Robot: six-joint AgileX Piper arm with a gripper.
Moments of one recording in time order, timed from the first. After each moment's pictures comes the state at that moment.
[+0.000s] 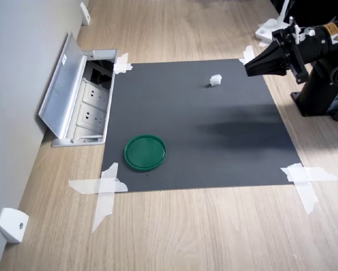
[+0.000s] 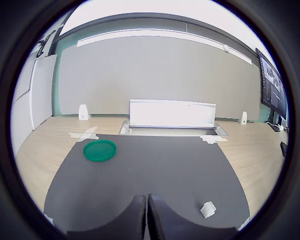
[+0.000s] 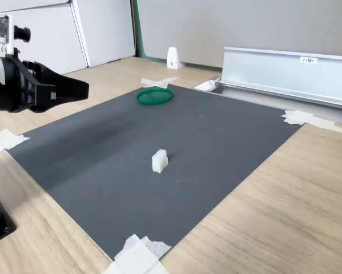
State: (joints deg) arm 0.5 -0.1 -0.7 2.9 18.8 -3.2
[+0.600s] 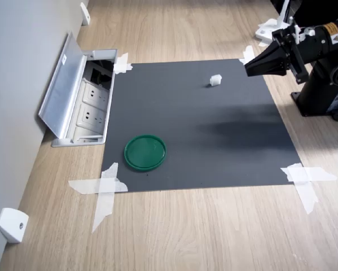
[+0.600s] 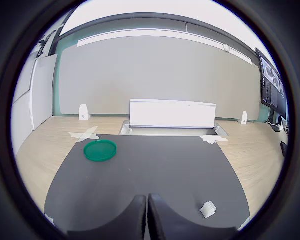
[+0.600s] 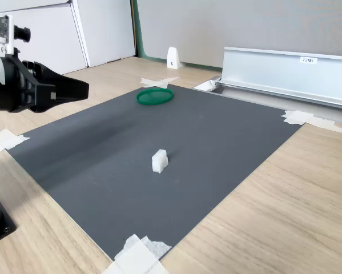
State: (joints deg) arm 0.5 -0.1 -0.7 3.1 18.8 -3.2
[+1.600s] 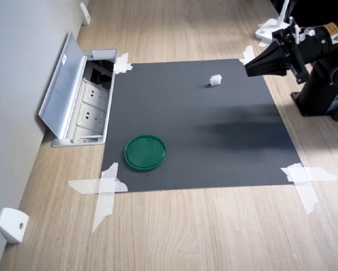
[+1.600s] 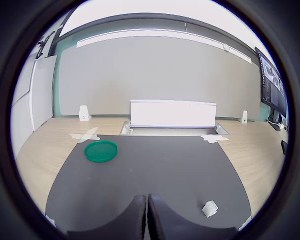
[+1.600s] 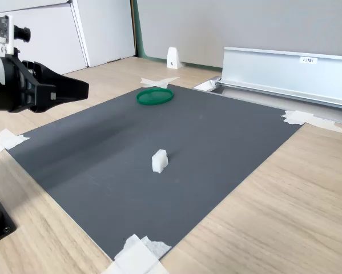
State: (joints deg) arm 0.5 -0.1 -0.7 4.0 18.8 -3.2
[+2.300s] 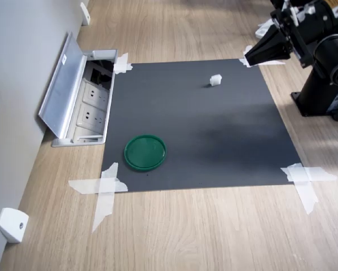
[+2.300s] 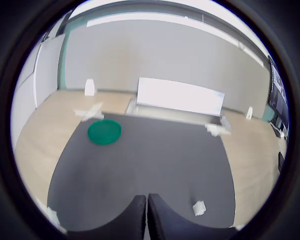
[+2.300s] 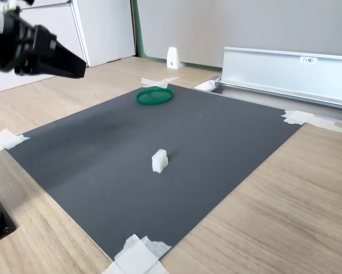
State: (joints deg) arm 0.5 22.2 -19.8 2.4 33.0 -8.5
